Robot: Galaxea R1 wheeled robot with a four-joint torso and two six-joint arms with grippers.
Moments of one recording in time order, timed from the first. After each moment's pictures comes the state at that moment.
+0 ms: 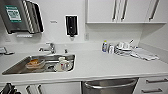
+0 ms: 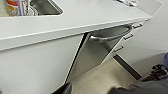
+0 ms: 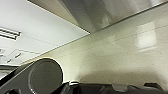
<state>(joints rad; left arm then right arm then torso) 0.34 1.36 -0.65 -0.10 0.45 -0.07 -1.21 2.05 -1.35 -0.06 0.02 0.26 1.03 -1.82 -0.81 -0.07</state>
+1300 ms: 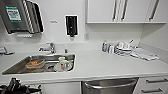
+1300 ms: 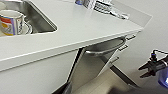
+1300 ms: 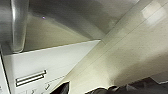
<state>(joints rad) 0.30 1.41 -0.65 -0.10 0.36 -0.07 -0.87 1.91 -1.12 0.04 -0.16 0.91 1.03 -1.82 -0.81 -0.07</state>
